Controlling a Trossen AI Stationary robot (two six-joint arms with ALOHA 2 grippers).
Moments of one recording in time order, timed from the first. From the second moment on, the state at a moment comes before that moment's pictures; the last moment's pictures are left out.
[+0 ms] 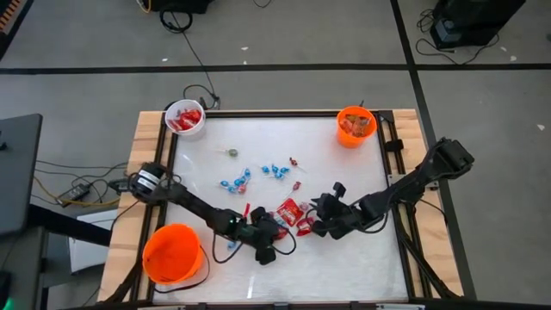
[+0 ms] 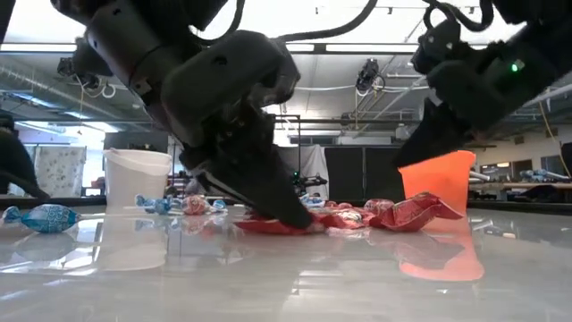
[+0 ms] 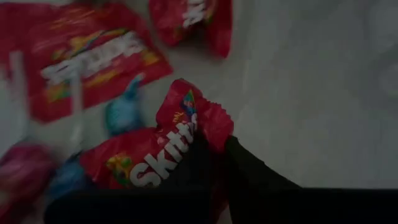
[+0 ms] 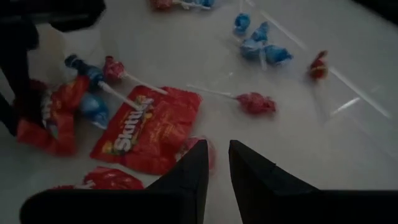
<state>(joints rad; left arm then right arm) -0.42 2.00 1.03 0.11 -0.30 -0.60 0.47 1.55 0.66 -0.07 0.77 0.74</state>
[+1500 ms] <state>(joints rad) 0.39 1.27 1.04 -0.87 -0.31 -0.24 0.27 1.62 0.59 0.30 0.68 0.27</state>
